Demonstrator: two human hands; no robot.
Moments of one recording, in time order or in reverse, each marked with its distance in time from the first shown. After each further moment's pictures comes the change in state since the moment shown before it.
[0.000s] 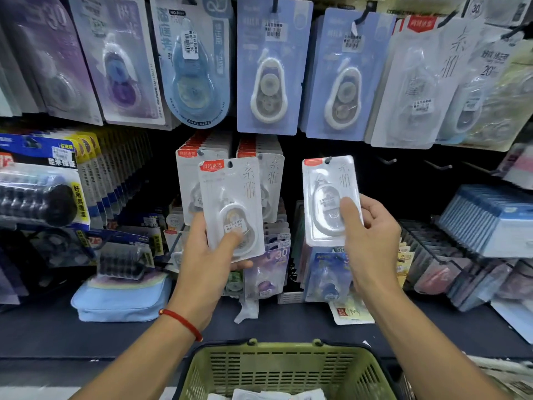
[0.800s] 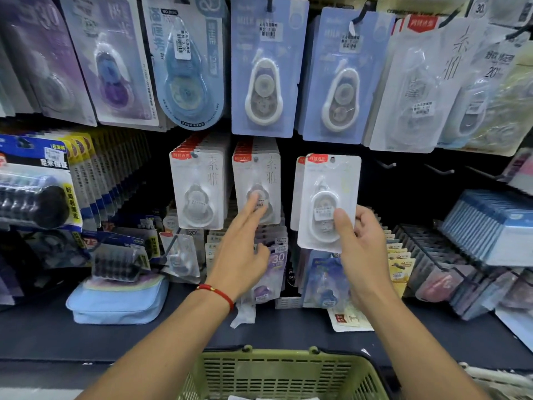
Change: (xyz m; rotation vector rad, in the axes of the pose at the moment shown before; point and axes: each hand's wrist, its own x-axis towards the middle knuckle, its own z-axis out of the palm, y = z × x) left_hand 0.036 -0.031 0.033 0.874 -0.284 0.334; right_hand 0.006 0.016 -0.004 0.022 -0.152 0.073
